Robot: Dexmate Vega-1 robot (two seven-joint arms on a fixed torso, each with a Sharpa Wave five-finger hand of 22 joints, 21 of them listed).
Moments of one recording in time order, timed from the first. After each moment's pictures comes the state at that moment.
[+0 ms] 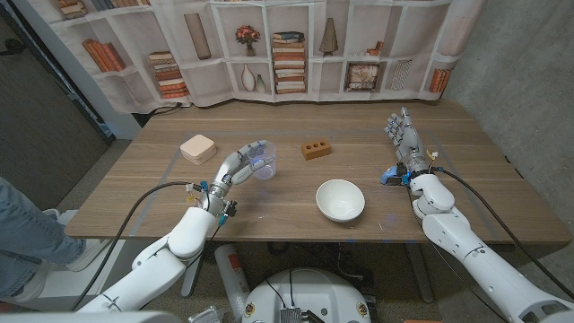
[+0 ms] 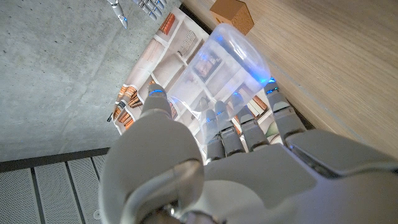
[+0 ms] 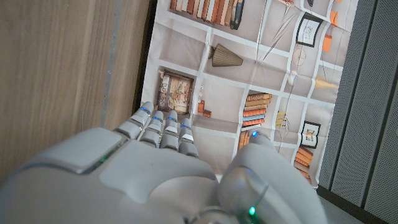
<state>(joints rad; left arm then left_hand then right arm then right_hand) 1.31 0.71 0.32 -1.87 -0.09 -0.28 0.31 0.83 0.07 0.14 -0.09 0.24 0.36 -0.03 0.26 0.19 0.38 -0.07 0.23 0.20 0.34 -0.01 0.21 0.20 0.32 0.21 0.31 0.19 -1.00 -0.50 -0.28 -1.42 0.67 0.41 -0.09 0.26 -0.04 0.12 0.03 0.25 0.13 0.06 0.20 0.19 0.15 0.10 0.21 0.18 0.08 0.06 0.19 0.18 0.09 -0.01 0.26 0.17</state>
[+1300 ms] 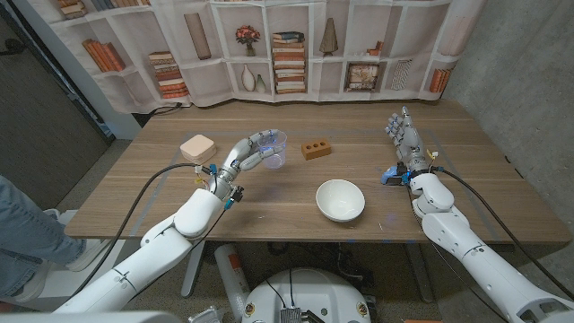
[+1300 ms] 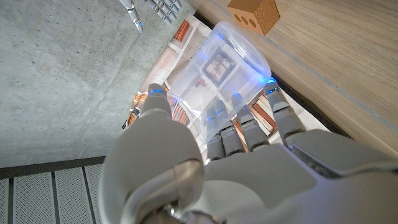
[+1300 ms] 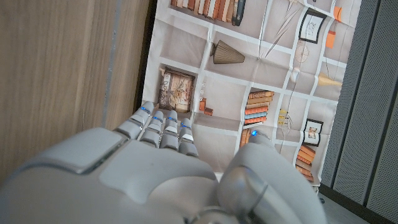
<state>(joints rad) 1.17 0.71 0.37 -1.83 -0.10 -0.29 0.22 0.84 0.07 0.13 -0.10 0.24 0.38 -0.01 0.26 0.20 0.40 -0.07 0.23 0.20 0.34 -0.02 0.21 0.20 0.32 0.21 0.31 0.19 -0.99 -0.50 -0.28 -1.40 0.67 0.41 -0.09 0.26 -0.03 0.11 0.03 0.25 0.13 0.06 0.20 0.19 0.15 0.10 0.21 0.18 0.08 0.06 0.19 0.18 0.10 -0.01 0.25 0.17</state>
